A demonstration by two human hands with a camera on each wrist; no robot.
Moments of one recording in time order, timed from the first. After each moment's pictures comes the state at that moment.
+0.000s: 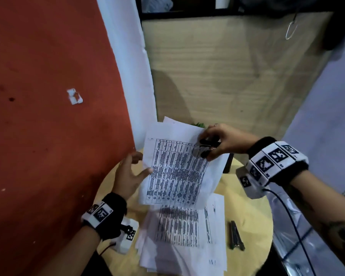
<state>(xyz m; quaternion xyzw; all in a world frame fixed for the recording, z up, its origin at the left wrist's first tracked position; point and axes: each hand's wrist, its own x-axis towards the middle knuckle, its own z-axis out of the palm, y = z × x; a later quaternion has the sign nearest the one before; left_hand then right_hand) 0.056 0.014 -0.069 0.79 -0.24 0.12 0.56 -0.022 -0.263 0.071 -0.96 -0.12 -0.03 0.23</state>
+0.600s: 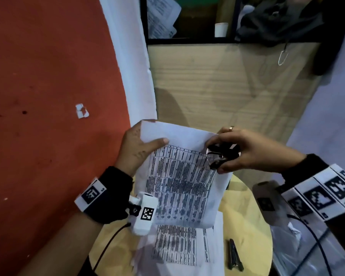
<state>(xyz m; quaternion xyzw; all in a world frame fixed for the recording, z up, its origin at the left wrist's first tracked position) 0.015 -0.021 0.077 0.64 -0.28 0.08 0.71 -0.103 -0.247 0.134 -0.95 -0.18 -0.10 0.22</state>
